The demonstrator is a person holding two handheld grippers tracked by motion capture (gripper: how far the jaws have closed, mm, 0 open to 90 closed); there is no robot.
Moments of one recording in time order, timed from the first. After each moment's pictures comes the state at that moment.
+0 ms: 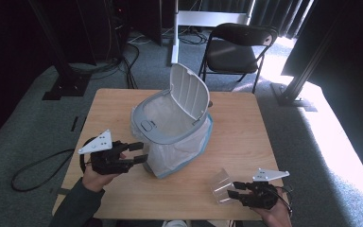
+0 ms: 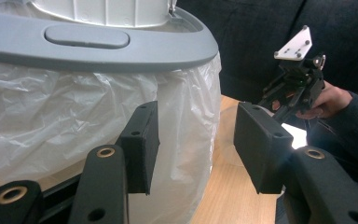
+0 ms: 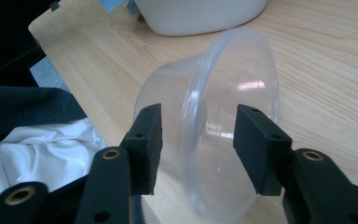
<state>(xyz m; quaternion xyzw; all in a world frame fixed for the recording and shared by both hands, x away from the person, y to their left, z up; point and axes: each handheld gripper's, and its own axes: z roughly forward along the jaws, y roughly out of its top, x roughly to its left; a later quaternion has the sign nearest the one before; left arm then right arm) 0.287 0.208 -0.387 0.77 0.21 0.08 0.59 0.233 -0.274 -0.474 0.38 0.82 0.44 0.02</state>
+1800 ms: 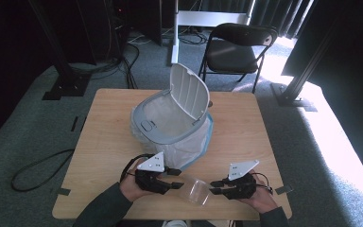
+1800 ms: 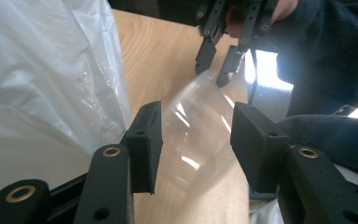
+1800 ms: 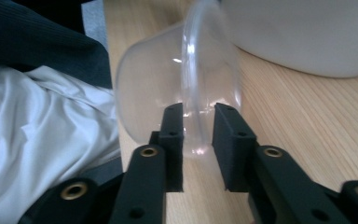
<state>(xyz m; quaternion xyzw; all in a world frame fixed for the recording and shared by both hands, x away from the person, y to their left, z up) 0.281 0.101 -0.441 0.87 0.11 0.01 0.49 0.270 -0.222 -0.473 0.16 0.89 0.42 0.00</state>
